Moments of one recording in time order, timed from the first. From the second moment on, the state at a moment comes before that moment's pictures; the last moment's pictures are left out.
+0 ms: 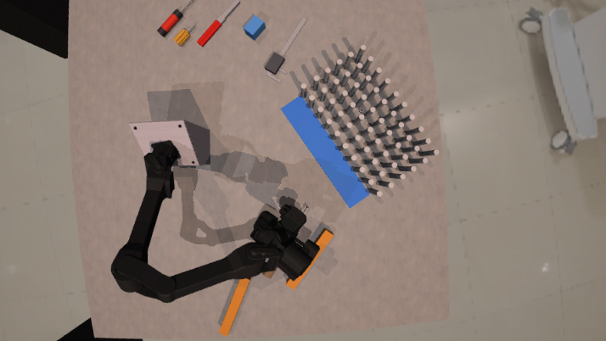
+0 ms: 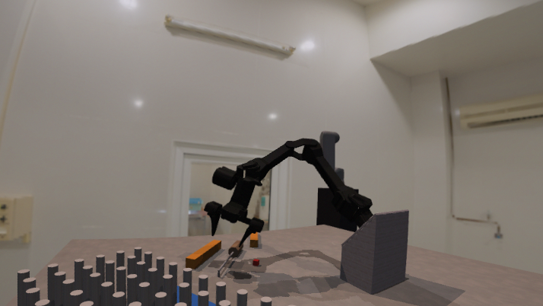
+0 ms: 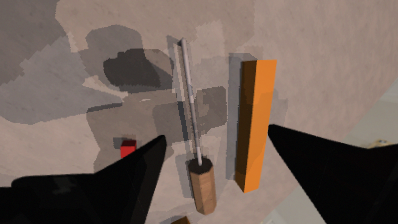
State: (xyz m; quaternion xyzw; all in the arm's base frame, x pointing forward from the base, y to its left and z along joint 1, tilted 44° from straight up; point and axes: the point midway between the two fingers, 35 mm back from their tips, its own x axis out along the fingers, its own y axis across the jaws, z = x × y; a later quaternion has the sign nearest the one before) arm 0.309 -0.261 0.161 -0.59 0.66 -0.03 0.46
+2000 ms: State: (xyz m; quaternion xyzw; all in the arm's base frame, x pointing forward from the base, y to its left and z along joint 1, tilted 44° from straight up) arm 0.223 -0.328 0.244 -0.55 -0.08 0.64 -0.54
